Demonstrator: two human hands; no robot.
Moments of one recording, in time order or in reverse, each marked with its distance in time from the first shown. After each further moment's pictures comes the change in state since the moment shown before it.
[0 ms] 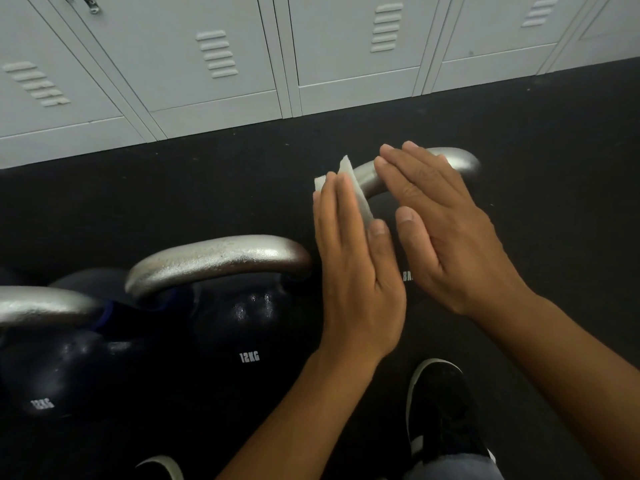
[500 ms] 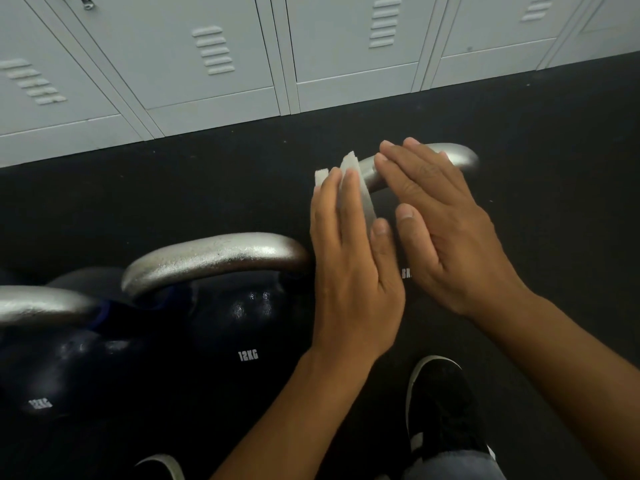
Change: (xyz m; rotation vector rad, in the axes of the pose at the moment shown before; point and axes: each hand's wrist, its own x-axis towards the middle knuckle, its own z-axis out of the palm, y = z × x) left_hand 0.001 -0.002 -0.005 0.123 0.035 0.118; right_hand -0.003 0.000 0.001 0.015 0.001 0.031
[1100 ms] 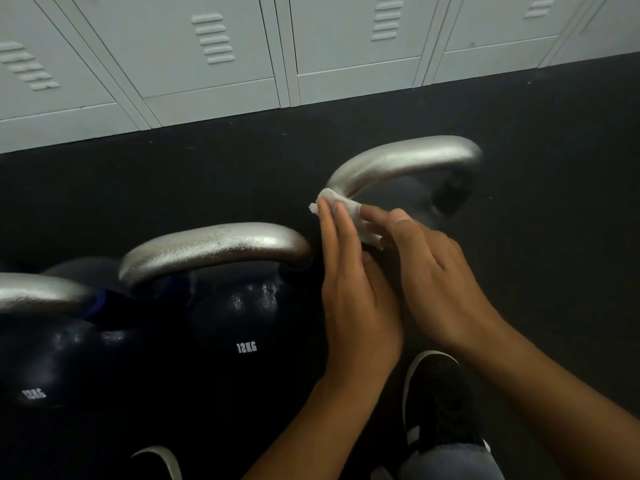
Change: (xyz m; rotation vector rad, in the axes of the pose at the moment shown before) left_hand -0.030 -0.002 0.009 -0.125 0.040 -0.214; right_hand -0.019 -0.045 0.008 0.652 -0.115 0.593
